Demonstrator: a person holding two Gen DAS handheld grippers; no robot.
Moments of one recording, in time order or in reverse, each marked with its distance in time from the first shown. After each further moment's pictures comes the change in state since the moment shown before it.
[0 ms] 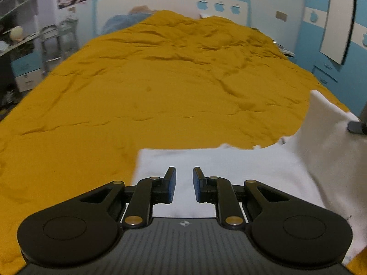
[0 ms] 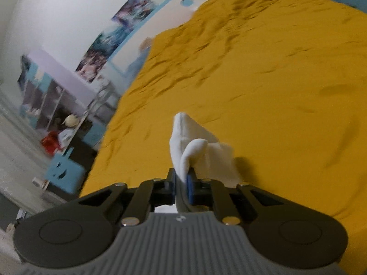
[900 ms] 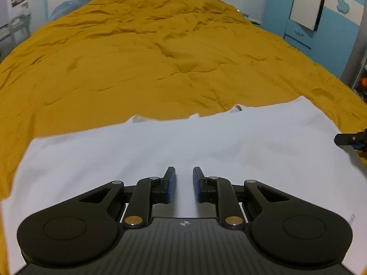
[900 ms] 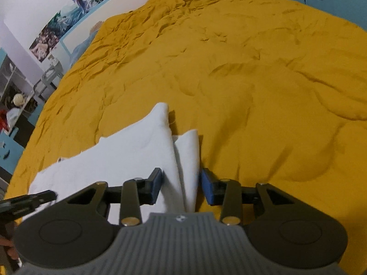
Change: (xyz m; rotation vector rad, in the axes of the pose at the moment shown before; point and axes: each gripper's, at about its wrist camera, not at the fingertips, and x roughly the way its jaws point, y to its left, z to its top) left arm 0.124 -0.119 -0.021 0.131 0.098 -0.142; right arm -0.006 -0.167 -0.011 -0.066 0.036 -0.294
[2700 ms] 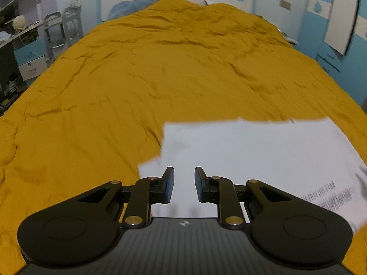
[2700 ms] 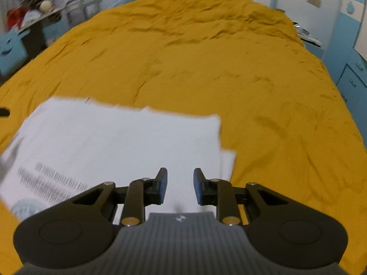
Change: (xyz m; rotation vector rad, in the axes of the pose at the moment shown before) left arm -0.167 0.118 -0.040 -0.121 -0.007 0.129; right arm -0.071 0.129 -0.010 -0.555 0.113 -0.149
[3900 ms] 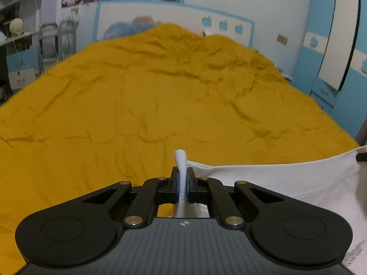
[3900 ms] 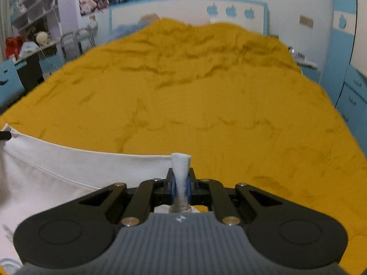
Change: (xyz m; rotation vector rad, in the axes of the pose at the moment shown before) left arm 0.093 0.027 0.051 -0.078 -0.187 -0.082; right arm 0.055 -0.038 0.070 0.062 -0.185 -0.002
